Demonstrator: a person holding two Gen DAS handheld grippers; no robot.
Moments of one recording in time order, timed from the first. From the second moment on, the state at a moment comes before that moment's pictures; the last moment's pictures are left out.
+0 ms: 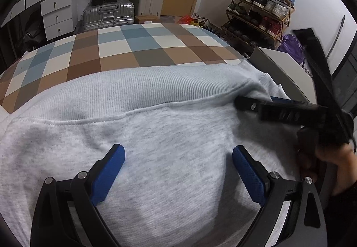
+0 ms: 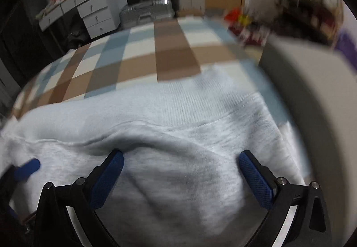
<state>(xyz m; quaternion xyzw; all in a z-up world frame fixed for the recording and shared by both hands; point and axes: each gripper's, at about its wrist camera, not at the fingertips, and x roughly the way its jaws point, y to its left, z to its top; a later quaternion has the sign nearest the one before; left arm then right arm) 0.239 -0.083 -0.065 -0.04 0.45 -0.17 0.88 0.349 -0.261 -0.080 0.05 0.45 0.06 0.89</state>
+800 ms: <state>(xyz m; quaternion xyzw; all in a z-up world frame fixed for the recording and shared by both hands) 0.238 -0.082 -0.065 -0.04 0.45 -0.17 0.88 0.304 -0.261 -0.046 0.00 0.42 0.06 0.91</state>
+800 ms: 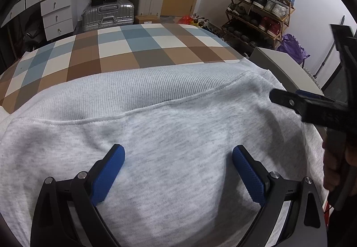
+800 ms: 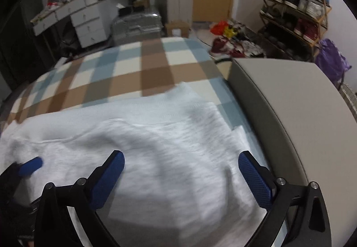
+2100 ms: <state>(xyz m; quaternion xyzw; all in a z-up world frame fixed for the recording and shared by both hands) 0.238 -0.085 -0.066 -0.04 0.45 -0.16 0.88 0.200 -0.315 -0.091 -0.01 0.42 0.10 0.90</state>
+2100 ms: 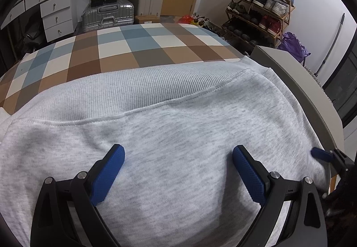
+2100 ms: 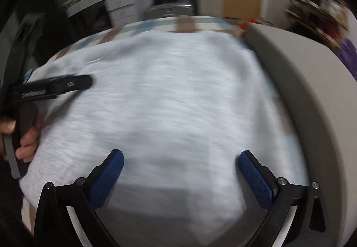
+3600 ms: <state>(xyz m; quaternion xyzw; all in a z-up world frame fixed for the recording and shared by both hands) 0.211 0.113 -0.022 -0.04 0.44 0.04 0.90 0.210 -0.286 -0.096 0.01 0.38 0.14 0.91</state>
